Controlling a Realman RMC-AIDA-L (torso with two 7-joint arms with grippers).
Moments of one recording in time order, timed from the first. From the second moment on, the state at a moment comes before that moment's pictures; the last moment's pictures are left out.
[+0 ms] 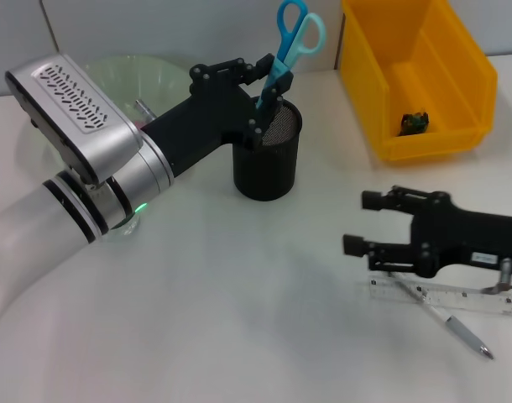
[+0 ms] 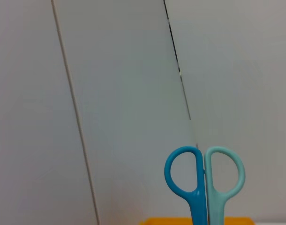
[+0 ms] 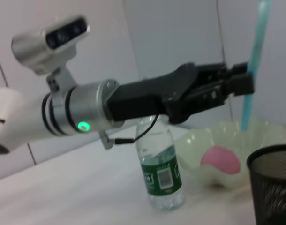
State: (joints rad) left arm -0.55 -2.08 1.93 0.63 0.33 0.87 -0.46; right arm 0.19 2.08 -1.07 -0.92 -1.61 -1.47 1.40
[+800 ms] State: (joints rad) left arm -0.61 -2.08 1.99 0.63 0.27 0.90 -0.45; right arm 0.11 2.08 -0.65 -0.79 -1.57 -1.64 1.21
